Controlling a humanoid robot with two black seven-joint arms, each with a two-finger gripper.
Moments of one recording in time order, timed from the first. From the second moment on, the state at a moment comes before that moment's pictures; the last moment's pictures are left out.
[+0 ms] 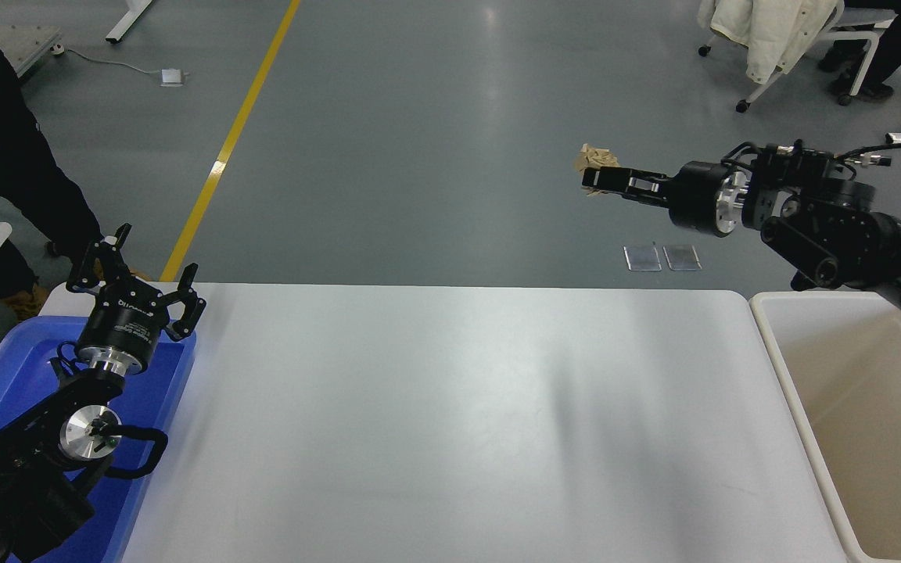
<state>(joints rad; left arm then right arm) -0.54 0.39 -0.87 -0.51 0.08 -0.52 -0.58 1.29 -0.33 -0.27 0.18 -0.69 0.23 0.66</state>
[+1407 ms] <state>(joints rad) -0.54 0.39 -0.87 -0.51 0.08 -0.52 -0.58 0.71 -0.36 -0.16 -0.20 -0.47 0.12 0.23</state>
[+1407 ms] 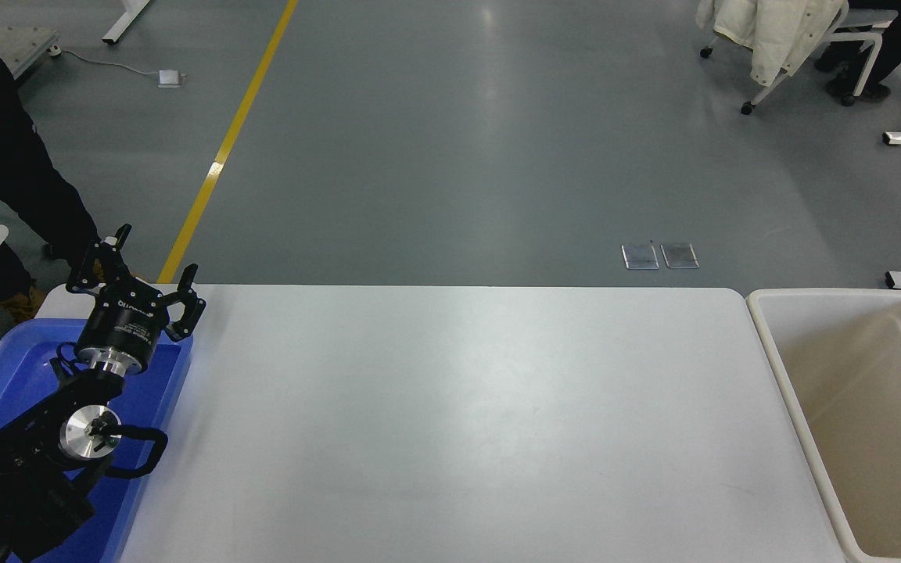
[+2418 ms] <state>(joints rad) -0.54 0.39 -0.87 -0.51 0.08 -0.52 -0.58 0.65 -0.30 -0.15 -0.20 -0.47 0.05 0.23</state>
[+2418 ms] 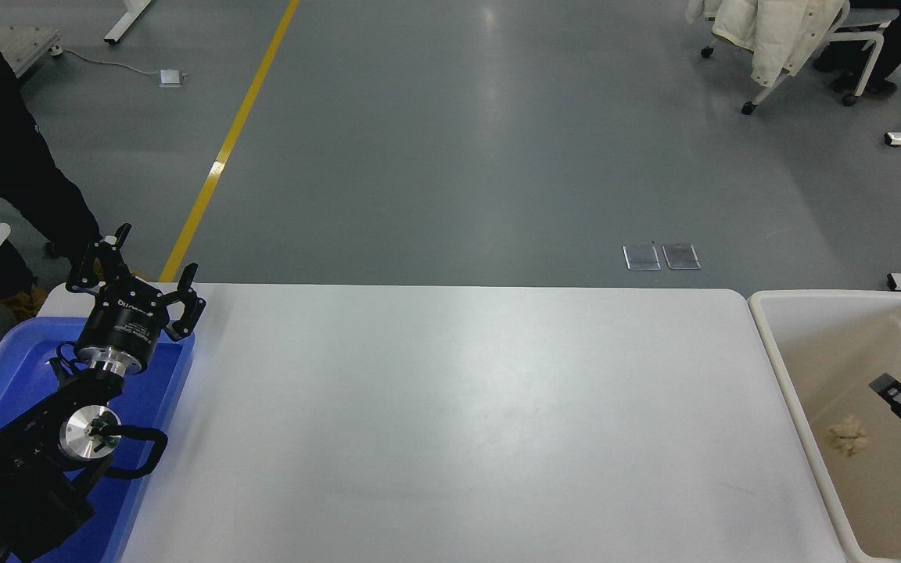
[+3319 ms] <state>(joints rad) -0.54 0.39 -0.87 -0.51 0.08 -0.52 -0.58 1.03 -0.60 0.68 0.51 -0.39 0.05 0.23</state>
